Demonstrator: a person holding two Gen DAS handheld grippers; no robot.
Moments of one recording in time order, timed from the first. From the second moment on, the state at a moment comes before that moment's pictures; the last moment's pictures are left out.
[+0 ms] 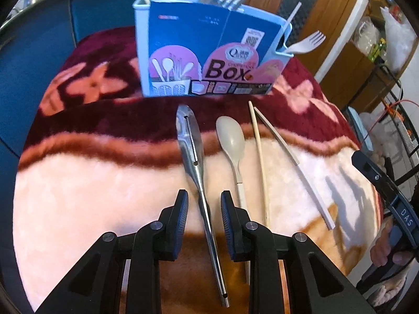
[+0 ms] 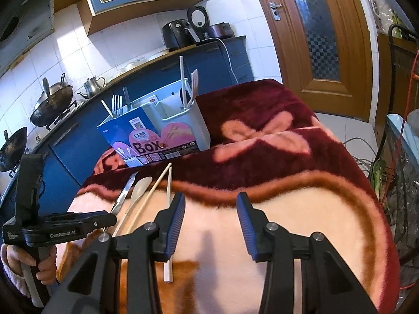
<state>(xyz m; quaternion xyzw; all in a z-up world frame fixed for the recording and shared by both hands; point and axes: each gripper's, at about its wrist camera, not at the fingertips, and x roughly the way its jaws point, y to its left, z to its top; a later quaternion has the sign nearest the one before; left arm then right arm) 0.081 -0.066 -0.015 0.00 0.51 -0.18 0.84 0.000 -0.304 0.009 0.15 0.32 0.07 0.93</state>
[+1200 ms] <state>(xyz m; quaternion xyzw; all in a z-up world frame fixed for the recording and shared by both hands) 0.071 0.013 0.012 -0.11 0.42 -0.19 0.88 0.032 -0.258 0.013 0.06 0.39 0.10 0.91</state>
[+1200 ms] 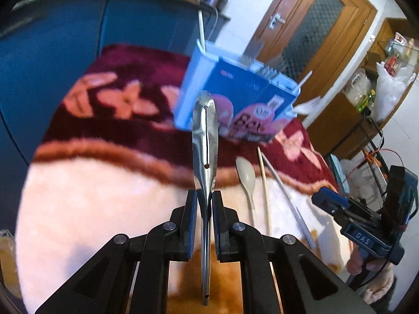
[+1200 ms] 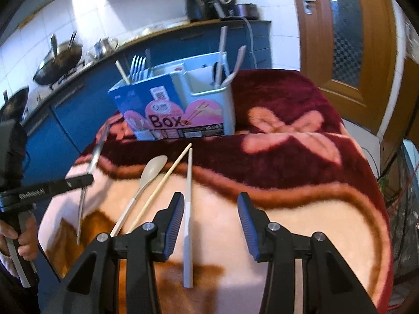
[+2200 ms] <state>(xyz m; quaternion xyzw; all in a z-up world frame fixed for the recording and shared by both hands) 0.058 0.035 0.037 -0.12 0.30 -0.18 0.93 0.122 -0.207 -0.007 -0.04 0.53 0.14 0.83</state>
